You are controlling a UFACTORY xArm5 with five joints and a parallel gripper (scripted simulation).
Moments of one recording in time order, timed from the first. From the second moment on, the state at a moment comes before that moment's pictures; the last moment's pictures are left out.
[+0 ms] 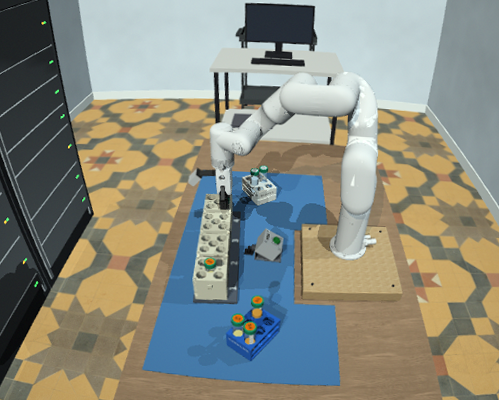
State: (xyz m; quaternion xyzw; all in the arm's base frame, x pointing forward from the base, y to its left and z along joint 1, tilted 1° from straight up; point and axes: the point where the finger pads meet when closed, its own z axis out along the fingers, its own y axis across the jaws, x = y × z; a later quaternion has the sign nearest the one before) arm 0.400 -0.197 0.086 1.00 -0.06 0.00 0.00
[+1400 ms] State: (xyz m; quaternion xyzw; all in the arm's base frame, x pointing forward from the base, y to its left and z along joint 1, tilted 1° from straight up) arm 0.399 -0.197 0.125 1.00 -0.06 0.00 0.00
